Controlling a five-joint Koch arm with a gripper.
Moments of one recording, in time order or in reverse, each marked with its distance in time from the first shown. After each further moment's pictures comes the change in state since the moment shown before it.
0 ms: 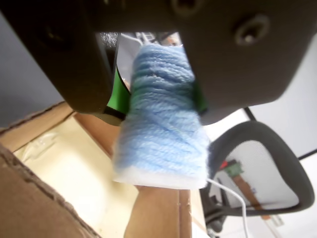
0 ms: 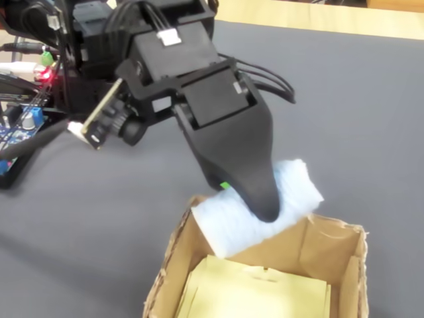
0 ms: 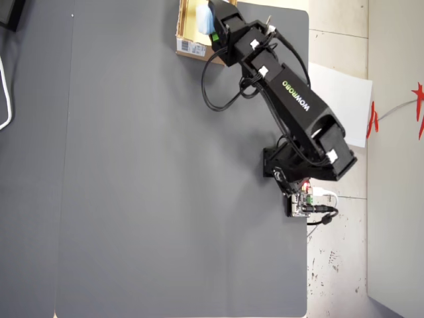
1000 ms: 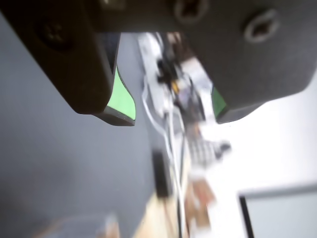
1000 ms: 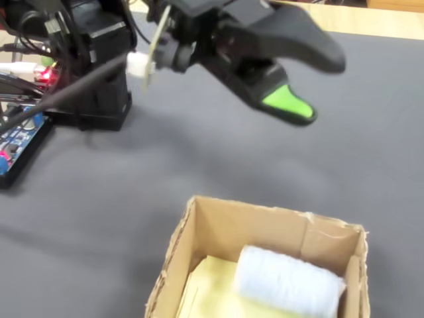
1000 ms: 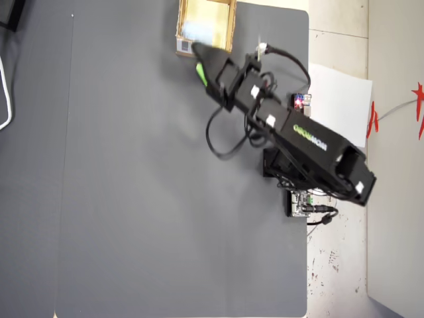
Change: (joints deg) arm -25.6 22.8 21.3 -11.7 15.8
